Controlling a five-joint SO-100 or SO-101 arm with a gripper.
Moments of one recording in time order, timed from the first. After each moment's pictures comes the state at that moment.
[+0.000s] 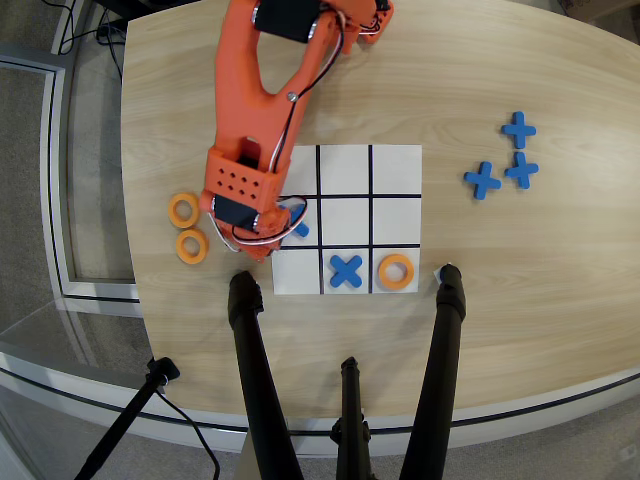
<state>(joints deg) 21.7 72.2 96.8 40.4 -74.9</state>
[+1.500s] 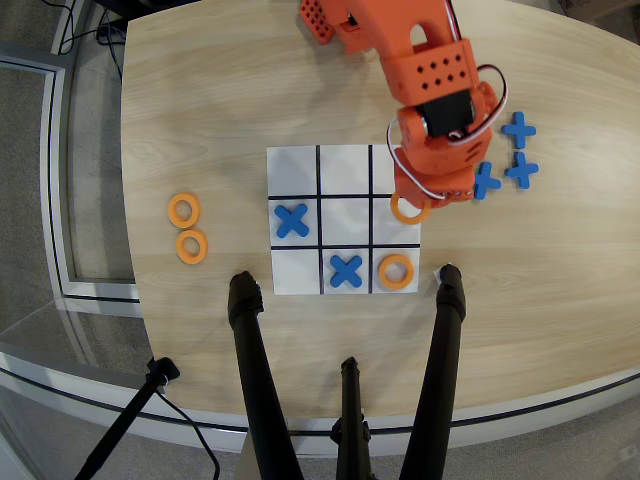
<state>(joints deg) -22.0 104.3 128.1 34.8 -67.3</state>
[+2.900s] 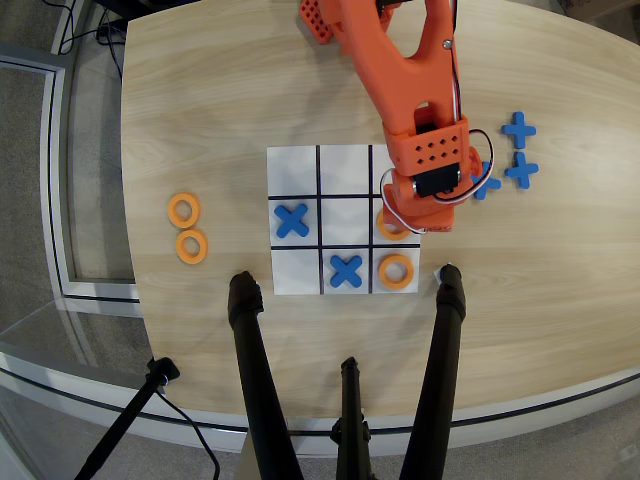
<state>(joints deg) -17.6 83.0 114.6 32.9 -69.3</state>
